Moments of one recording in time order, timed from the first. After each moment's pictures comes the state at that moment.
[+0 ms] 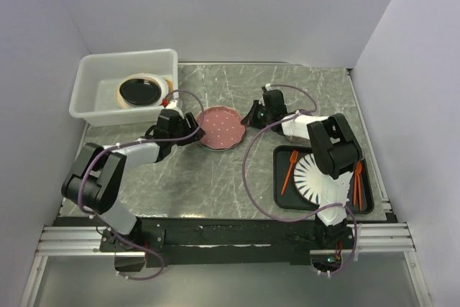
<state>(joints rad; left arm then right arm) -0.39 1.59 0.73 0.27 0.08 -0.65 0.37 1.98 1.14 0.16 -0.26 0.64</state>
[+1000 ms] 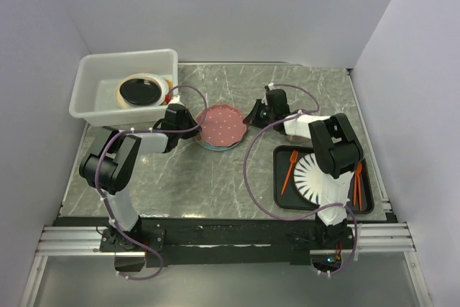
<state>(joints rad) -0.38 1.80 0.86 0.33 0.00 -0.69 0.35 1.98 1.13 0.18 -0.29 0.64</state>
